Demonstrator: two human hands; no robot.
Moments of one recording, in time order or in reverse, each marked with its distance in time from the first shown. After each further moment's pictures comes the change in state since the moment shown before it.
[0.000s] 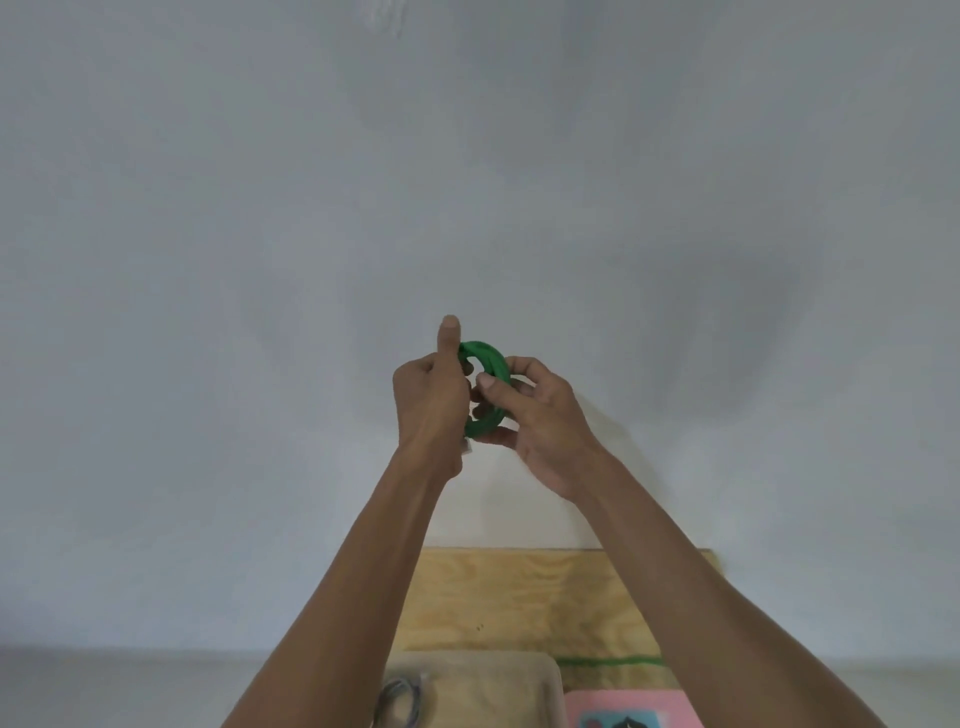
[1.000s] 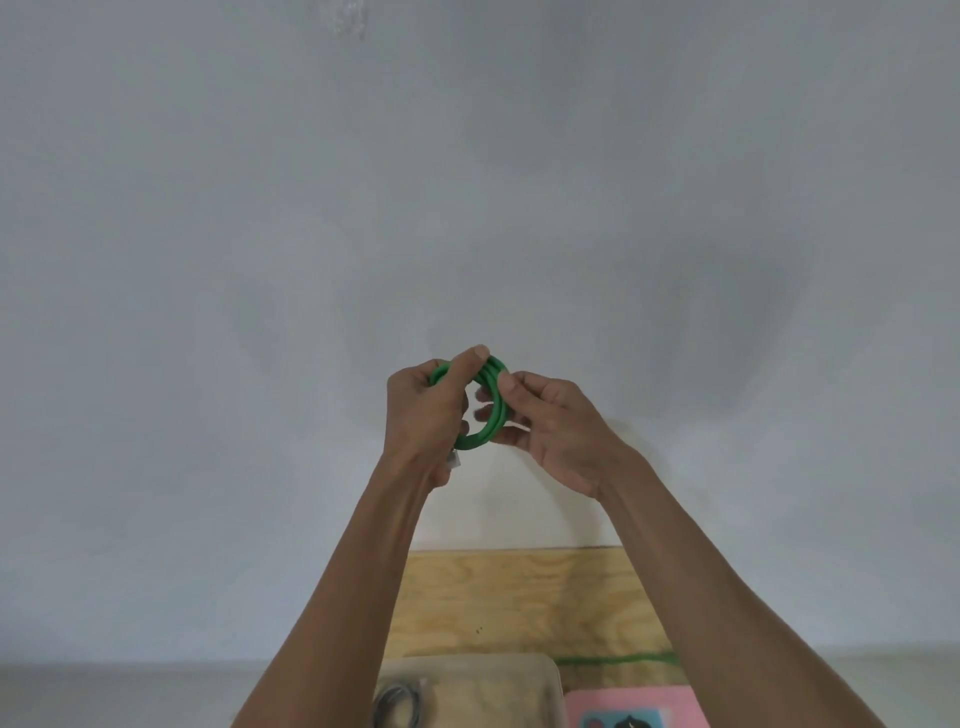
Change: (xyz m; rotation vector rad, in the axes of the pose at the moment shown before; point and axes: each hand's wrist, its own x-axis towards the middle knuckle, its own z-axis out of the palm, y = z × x) left_hand 0.006 -0.014 -0.002 -0.047 -0.204 0.112; right_hand -0.007 -0.006 -0.033 0.005 -0.158 0.028
